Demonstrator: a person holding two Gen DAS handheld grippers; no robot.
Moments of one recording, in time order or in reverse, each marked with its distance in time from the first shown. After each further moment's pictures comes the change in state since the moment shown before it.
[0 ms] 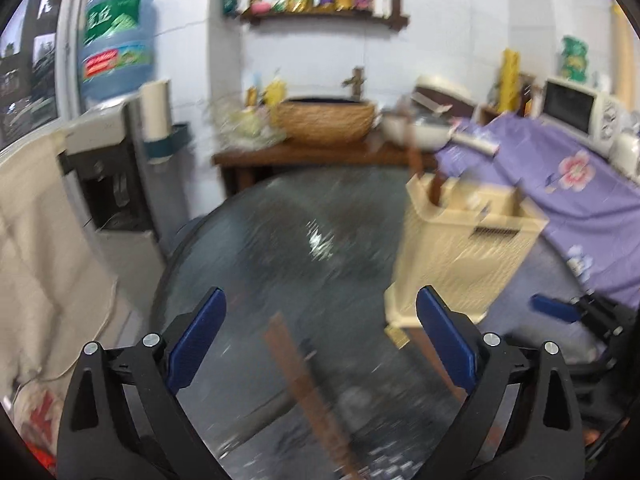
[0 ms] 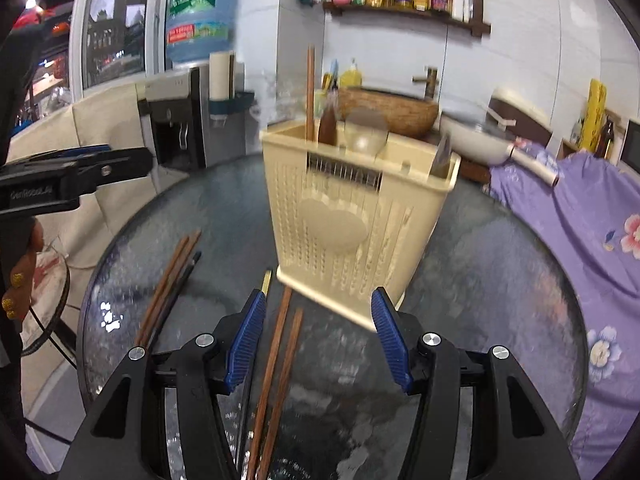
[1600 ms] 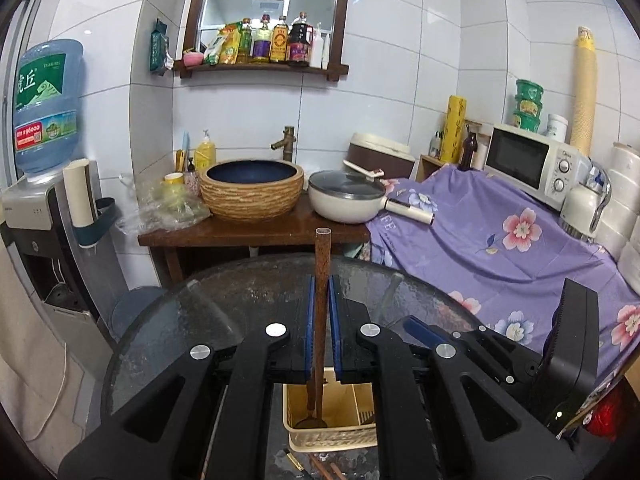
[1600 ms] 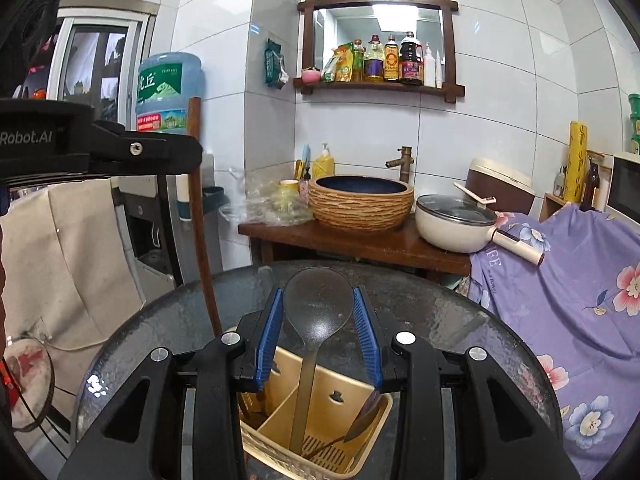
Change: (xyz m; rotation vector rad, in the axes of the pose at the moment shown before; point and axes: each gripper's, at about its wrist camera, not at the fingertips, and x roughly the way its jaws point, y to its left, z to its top) left arm -0.005 -0.091 0.172 0.042 -0.146 -0.232; right arm 0.002 -0.056 0.123 0.038 -0.299 -0.053
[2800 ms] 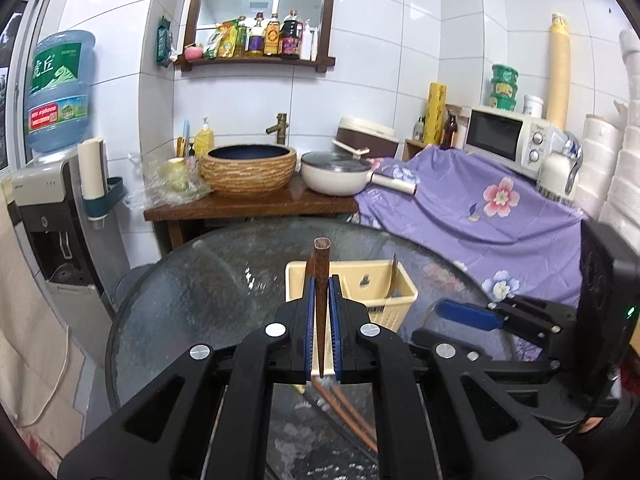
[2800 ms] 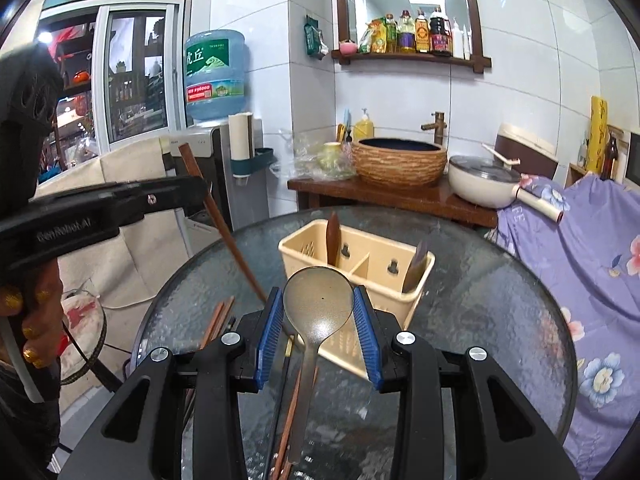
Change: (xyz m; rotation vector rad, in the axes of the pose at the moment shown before) left arm -0.084 0.002 -0.089 0.022 -0.013 -0.040; right arm -0.086 0.026 -0.044 0.004 0.111 0.147
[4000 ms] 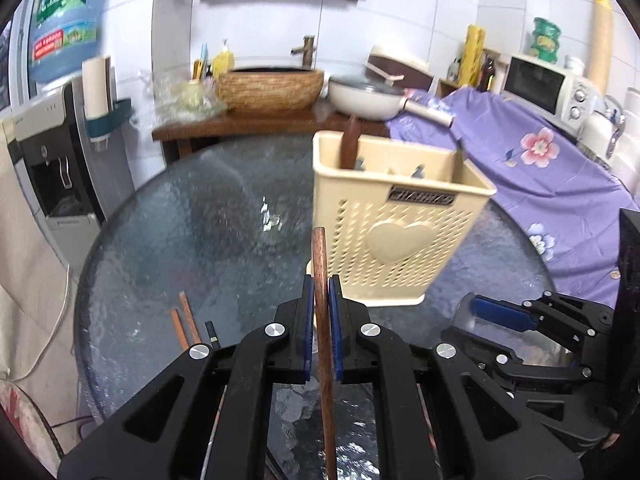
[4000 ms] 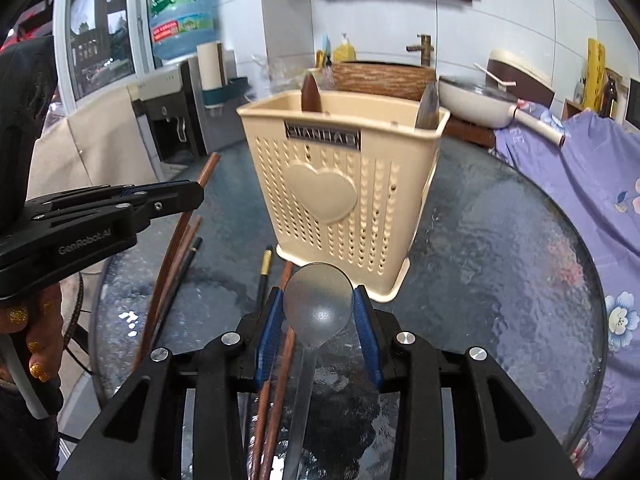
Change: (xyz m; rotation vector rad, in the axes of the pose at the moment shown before) left arm 0.078 0.011 -0.087 -0.059 0.213 0.080; right arm 0.051 -0.002 -0.075 0.069 0.229 -0.042
